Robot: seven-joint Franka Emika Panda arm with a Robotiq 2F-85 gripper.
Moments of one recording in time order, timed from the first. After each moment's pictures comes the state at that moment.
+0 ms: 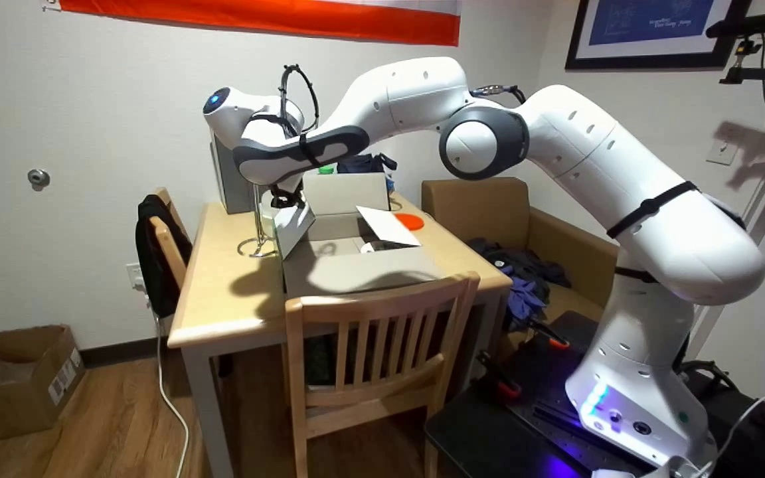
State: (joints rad) arm 0.49 0.96 -0.02 -0.86 -0.66 1.70 0.16
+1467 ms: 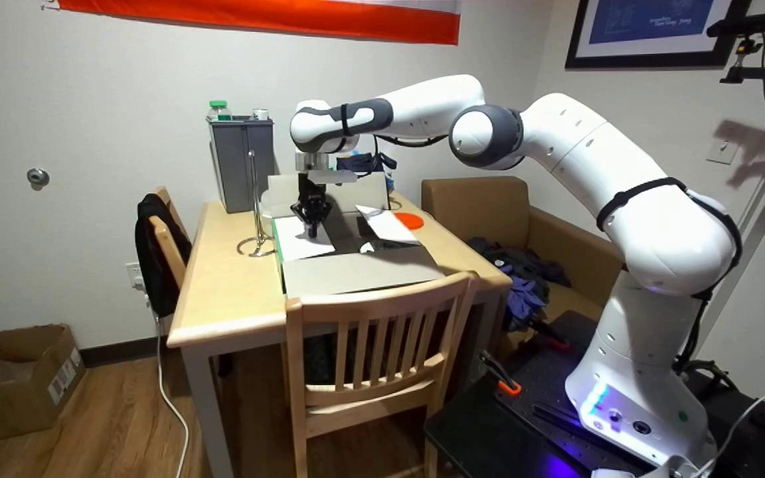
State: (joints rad) arm 0.09 1.02 0.23 -0.87 -0.05 1.77 0.14
